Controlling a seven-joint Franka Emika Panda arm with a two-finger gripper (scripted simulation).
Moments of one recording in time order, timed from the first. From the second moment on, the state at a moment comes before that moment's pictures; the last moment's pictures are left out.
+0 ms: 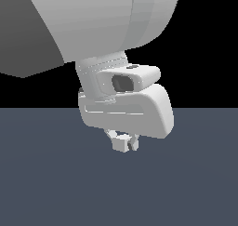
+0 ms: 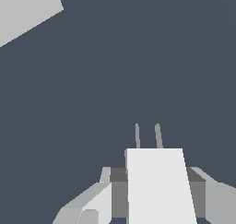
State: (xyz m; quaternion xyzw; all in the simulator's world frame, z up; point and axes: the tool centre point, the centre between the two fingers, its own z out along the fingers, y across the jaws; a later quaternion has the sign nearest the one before) arm -0.049 -0.011 0.025 0.92 -0.34 0.19 0.07
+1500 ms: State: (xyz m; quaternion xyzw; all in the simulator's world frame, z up) arm -0.004 -0.013 0.086 0.98 -0.02 0.20 0.00
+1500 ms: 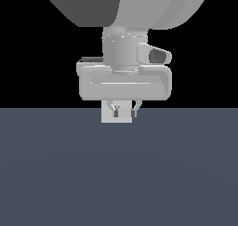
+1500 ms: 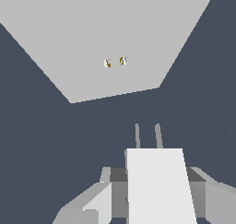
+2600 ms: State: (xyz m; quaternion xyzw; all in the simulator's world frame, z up) arm 0.007 -0.006 0.100 0.98 0.08 0.20 -0.02
